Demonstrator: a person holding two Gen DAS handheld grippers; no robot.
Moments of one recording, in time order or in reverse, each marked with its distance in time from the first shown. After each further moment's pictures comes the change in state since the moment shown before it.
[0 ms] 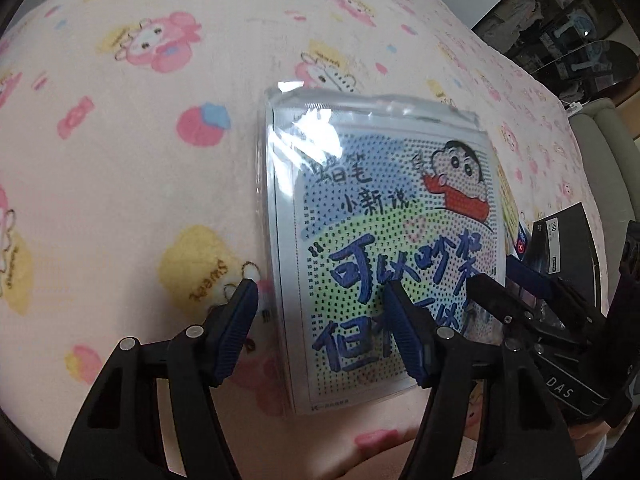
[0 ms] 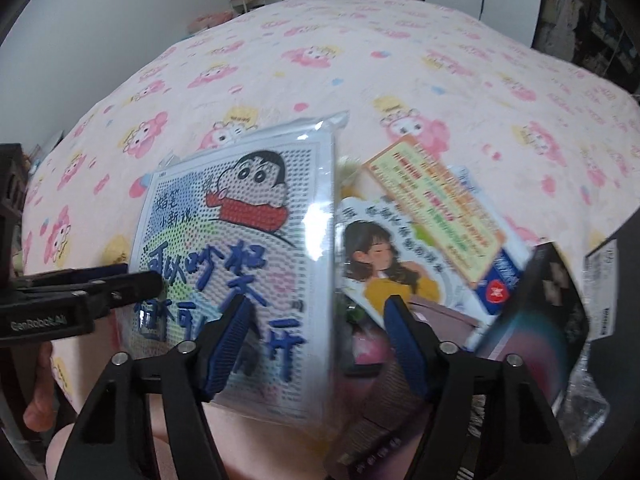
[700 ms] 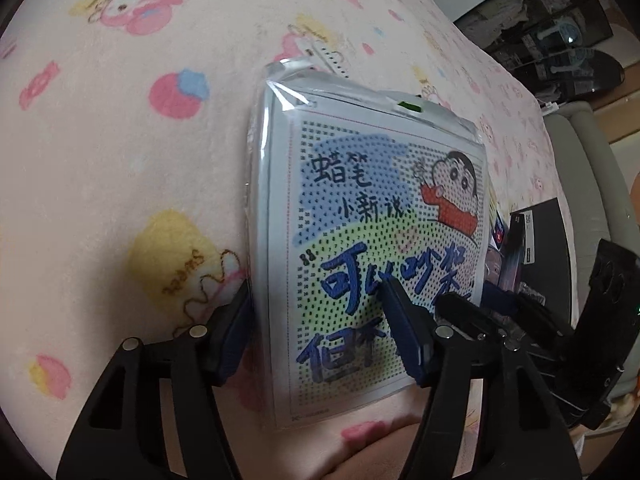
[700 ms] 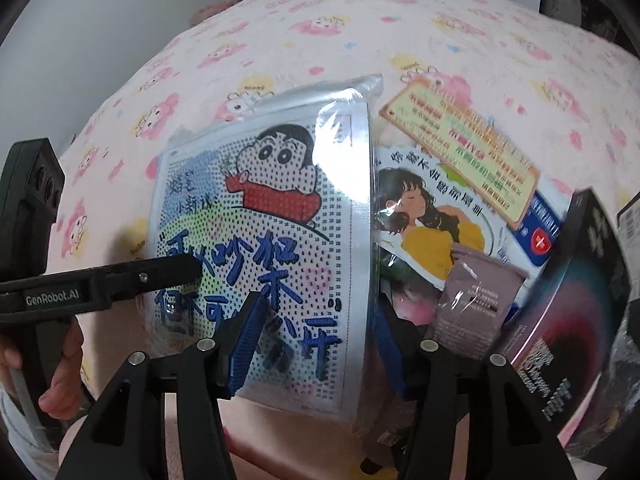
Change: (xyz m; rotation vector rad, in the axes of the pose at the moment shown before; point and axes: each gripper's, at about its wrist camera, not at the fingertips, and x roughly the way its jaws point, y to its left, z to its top) left arm 0.006 0.011 0.009 0.034 0.043 -0.117; right arm 0.004 0.008 -0.018 0.035 0.037 0.035
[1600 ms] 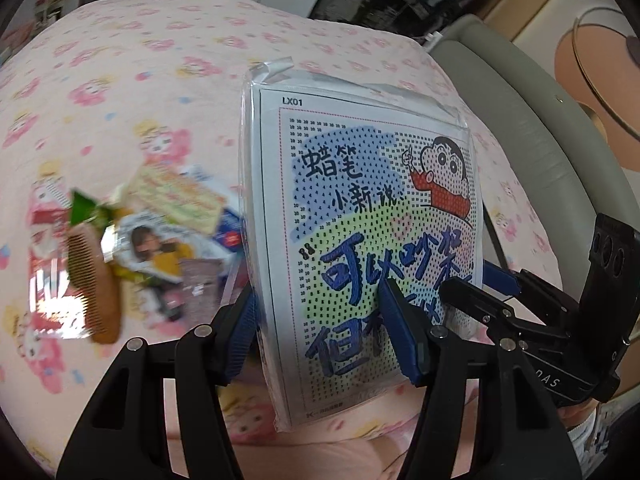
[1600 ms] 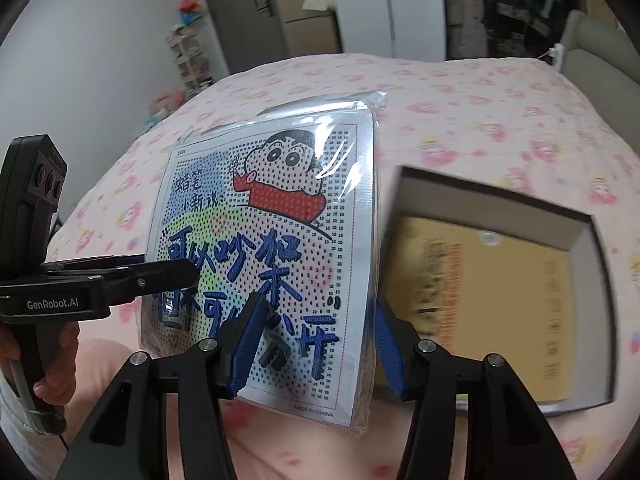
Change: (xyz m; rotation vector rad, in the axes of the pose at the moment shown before) left arm -0.019 -0.285 -0.059 0.426 -0.060 -0.112; right arm -0.217 -0.174 -0.066 0.162 -0.280 -0.139
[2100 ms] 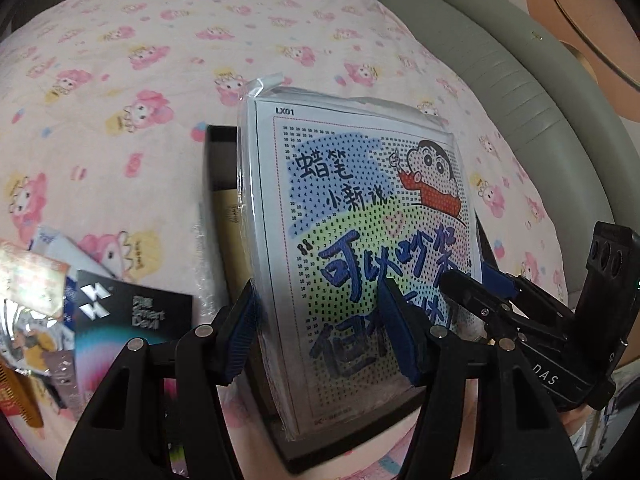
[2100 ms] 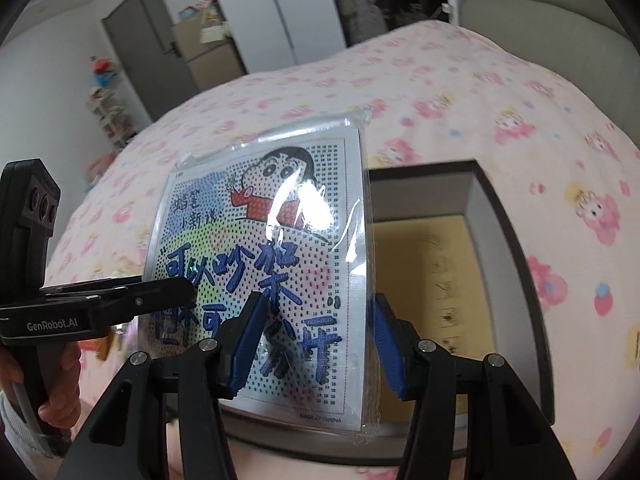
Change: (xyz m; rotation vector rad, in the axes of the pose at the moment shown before) left arm 0.123 -0.103 0.049 0.140 0.145 -0.059; right arm 0.007 -0.142 -0.018 0.291 -0.031 -0.110
